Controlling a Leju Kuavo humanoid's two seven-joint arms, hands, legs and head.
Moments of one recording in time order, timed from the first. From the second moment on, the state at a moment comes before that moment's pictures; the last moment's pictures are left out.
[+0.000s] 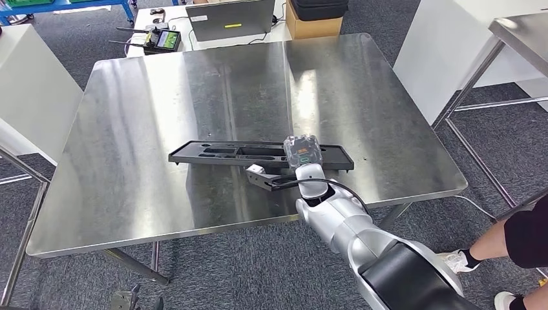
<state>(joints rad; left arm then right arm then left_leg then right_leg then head) -0.12 -0.04 0.15 -0.35 -0.03 0.23 -0.70 -0.92 0.19 0.64 -0.32 1.38 -0.27 0.37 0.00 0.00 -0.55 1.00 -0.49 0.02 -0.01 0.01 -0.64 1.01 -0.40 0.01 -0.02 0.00</state>
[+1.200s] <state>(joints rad) -0.12 -0.04 0.19 -0.38 -0.06 0.21 -0.70 -0.89 0.19 0.55 -0.31 1.43 -0.33 0.29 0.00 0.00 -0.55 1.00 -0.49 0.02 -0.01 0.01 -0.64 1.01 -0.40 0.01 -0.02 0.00</state>
